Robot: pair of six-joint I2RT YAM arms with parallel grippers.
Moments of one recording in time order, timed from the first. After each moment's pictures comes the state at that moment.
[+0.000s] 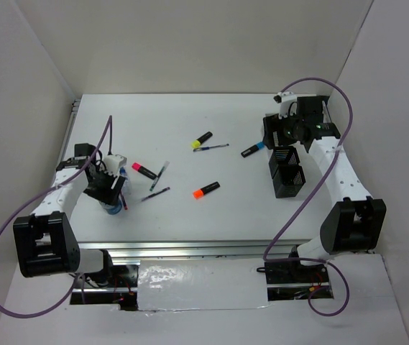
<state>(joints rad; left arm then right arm) 0.15 1.34 0.89 -0.82 0.18 0.52 0.04 1.47 1.35 -0.61 -0.29 -0.20</state>
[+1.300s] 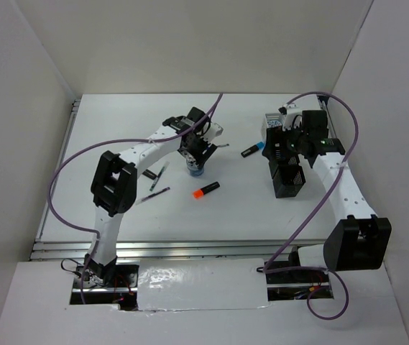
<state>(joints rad) -0.58 2.10 1.84 -0.84 0.06 0.15 0.01 1.33 1.17 -0.59 -0.37 -0.14</state>
